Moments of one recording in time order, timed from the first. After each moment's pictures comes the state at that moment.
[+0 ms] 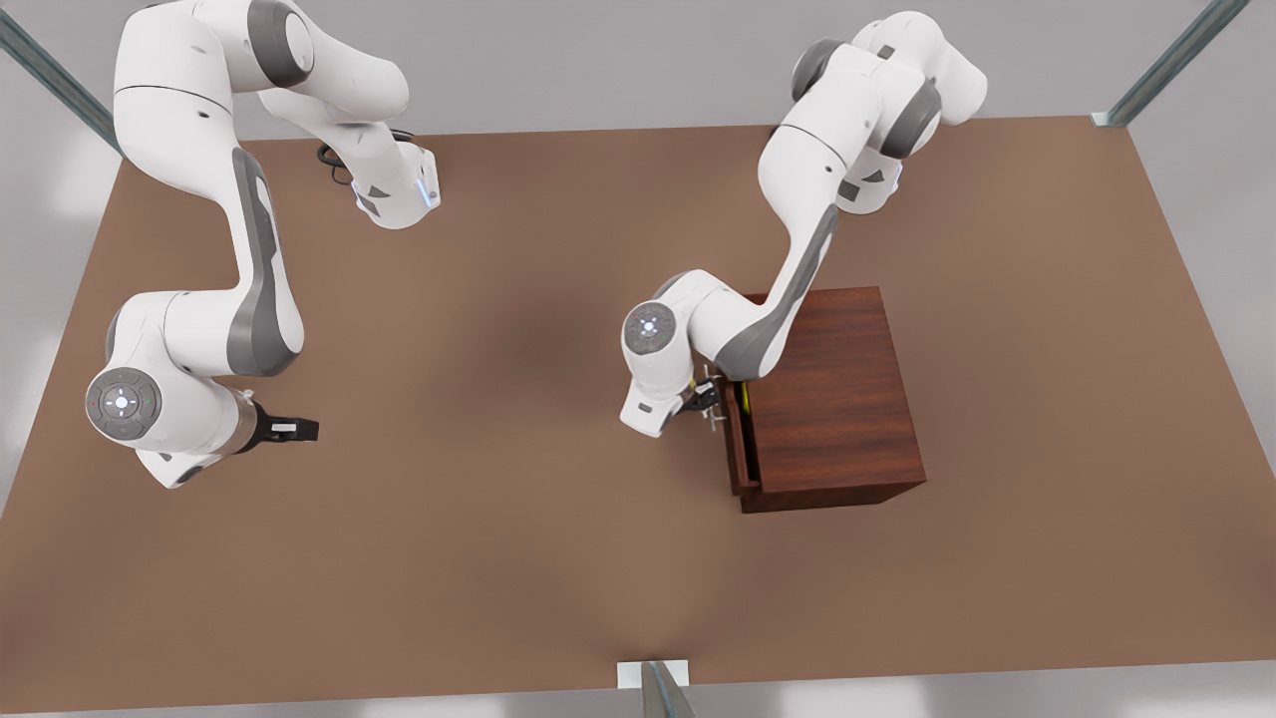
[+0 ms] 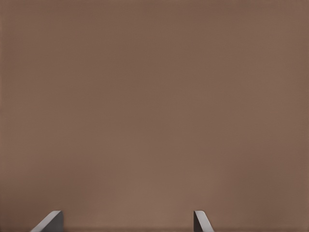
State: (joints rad) left arm -0.72 0.79 0.00 -1.20 0.19 1.94 -1.02; right arm -0.03 0.38 0.05 -1.50 -0.10 1.70 0.08
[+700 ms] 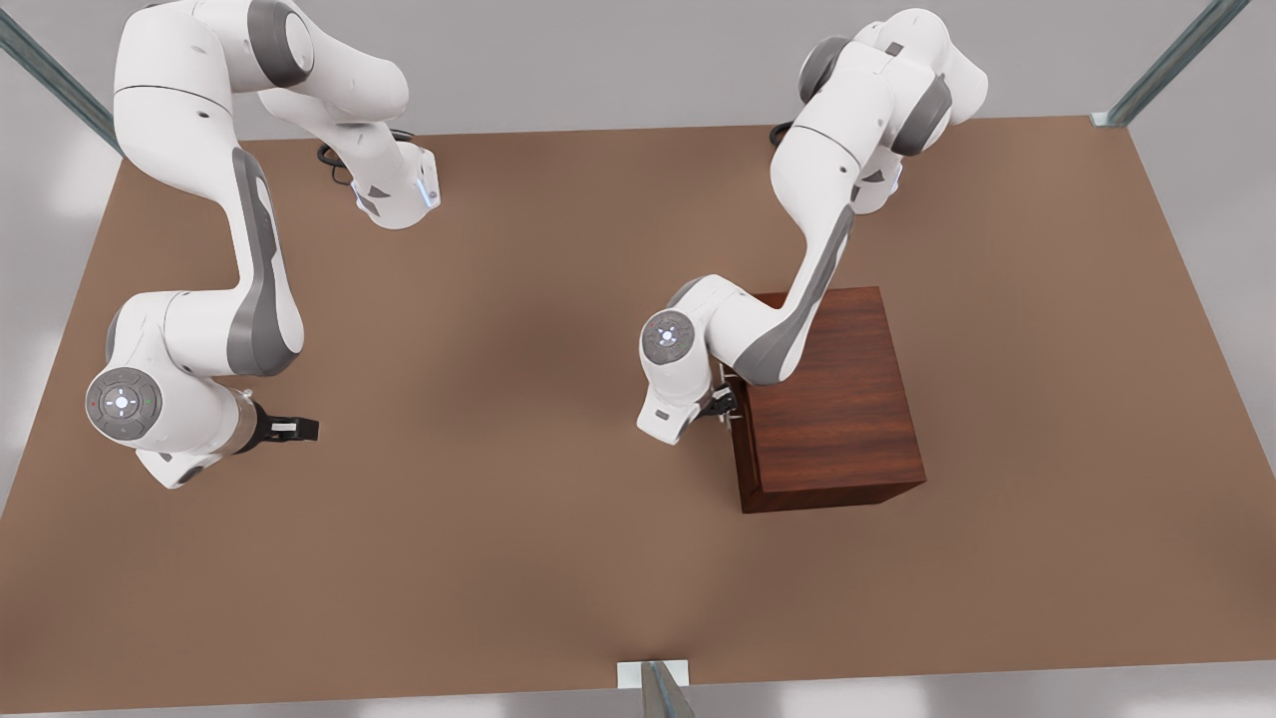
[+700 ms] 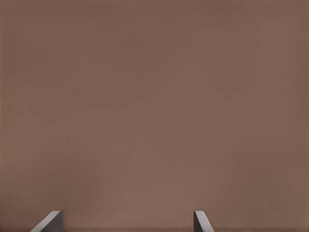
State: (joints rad) left arm -0.68 0.77 0.00 -1.23 0.19 1.92 -0.97; right arm -0.03 0.38 0.05 -1.50 -0.10 1.70 0.07
